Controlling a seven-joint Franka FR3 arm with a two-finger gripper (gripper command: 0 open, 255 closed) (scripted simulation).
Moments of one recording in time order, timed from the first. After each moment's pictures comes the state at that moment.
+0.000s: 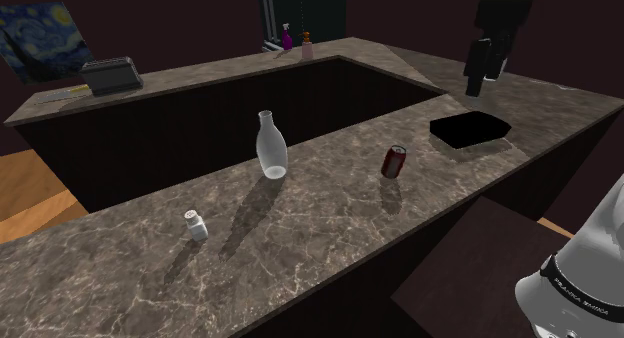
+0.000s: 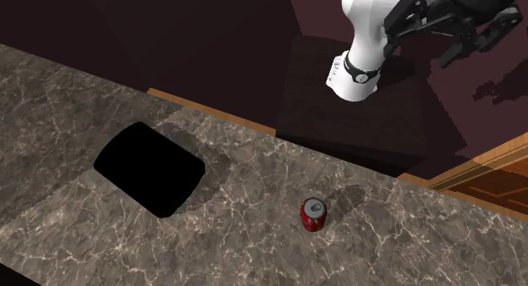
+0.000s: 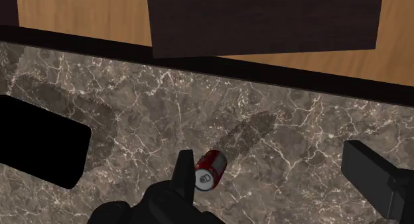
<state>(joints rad) 0.00 -0.77 -0.01 -2.37 -0.10 1.55 -0.04</state>
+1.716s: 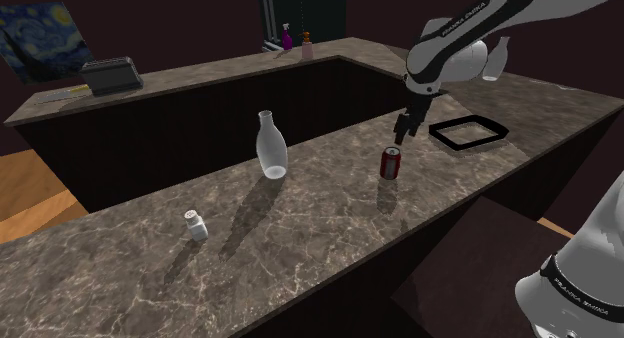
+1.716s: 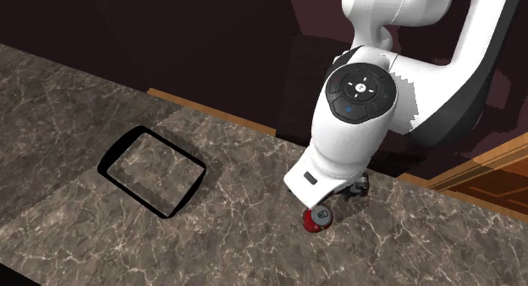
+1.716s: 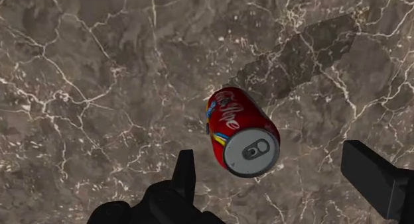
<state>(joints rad) 0.04 -0.04 -0.32 -2.39 0.17 2.37 -0.47</state>
